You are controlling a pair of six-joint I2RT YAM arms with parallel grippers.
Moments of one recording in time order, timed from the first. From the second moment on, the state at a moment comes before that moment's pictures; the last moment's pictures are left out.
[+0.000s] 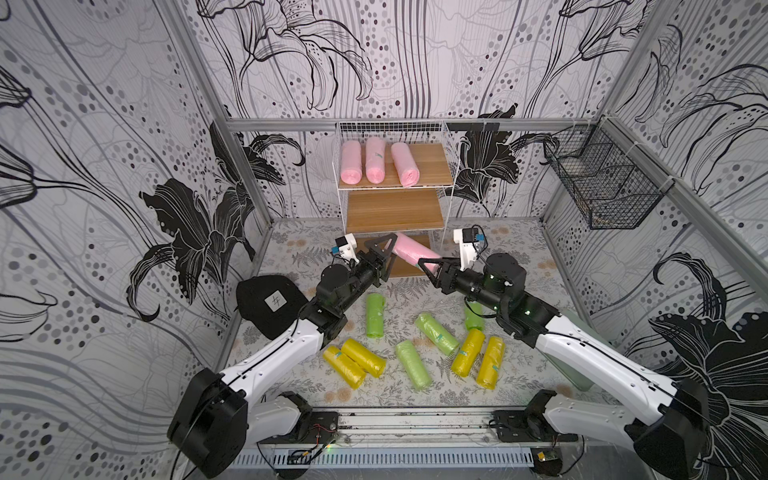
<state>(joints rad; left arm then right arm) -0.54 1.19 0.77 0.52 0.08 -1.46 0.72 1.12 0.99 0.02 -0.12 0.58</state>
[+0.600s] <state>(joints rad) -0.54 1.14 0.95 0.00 0.03 -0.96 0.72 1.31 1.63 -0.28 0.22 0.29</state>
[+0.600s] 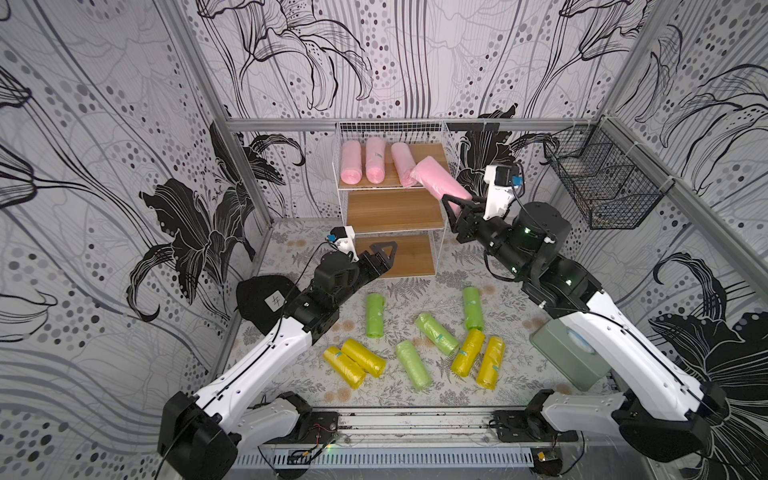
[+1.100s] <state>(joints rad) -0.54 1.15 0.97 -0.07 0.04 -0.86 0.72 1.70 2.03 -0.36 0.49 0.16</state>
